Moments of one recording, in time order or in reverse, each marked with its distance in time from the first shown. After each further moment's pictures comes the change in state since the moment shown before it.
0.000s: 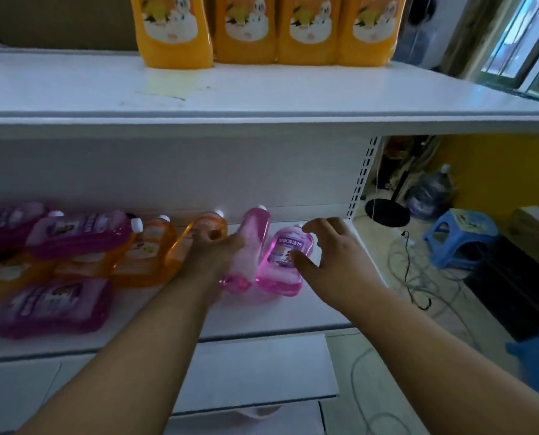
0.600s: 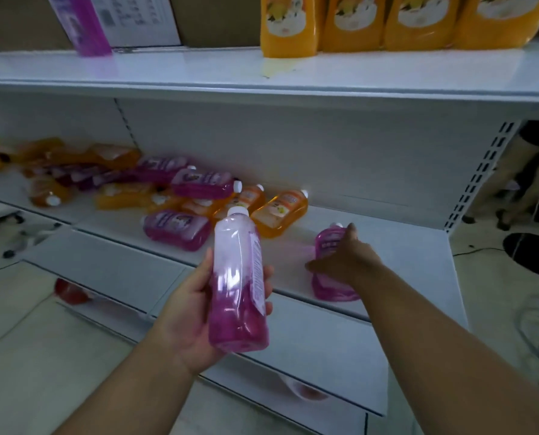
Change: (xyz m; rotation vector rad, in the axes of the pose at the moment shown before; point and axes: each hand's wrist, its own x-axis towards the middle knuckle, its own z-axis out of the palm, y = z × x) left_hand -0.198 -0.024 -0.036 -0.894 -0.067 -0.159; right_hand 0.039 0.017 0.088 0.051 -0.610 0.313
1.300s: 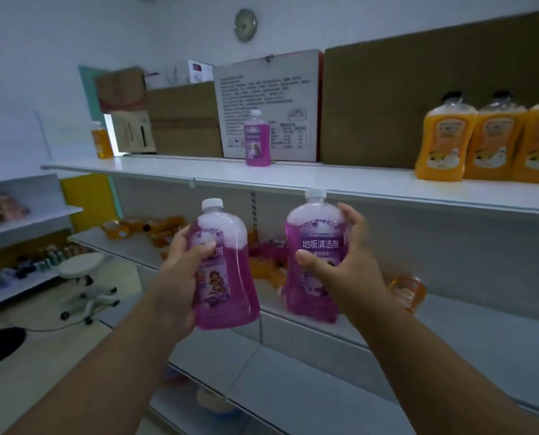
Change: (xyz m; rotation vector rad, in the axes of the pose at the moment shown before) left_hand -0.168 0.267 -0.132 0.426 0.053 0.804; right_hand -0.246 -0.286 0.076 0.849 0.102 -0.945
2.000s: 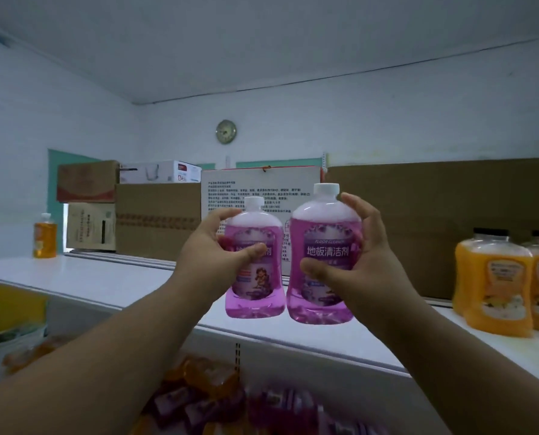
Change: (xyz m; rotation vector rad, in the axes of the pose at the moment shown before) left_hand 0.275 0.114 0.060 0.438 -0.147 0.431; right_hand 0.232 -0.083 0.034 -0.099 -0.004 -0.368
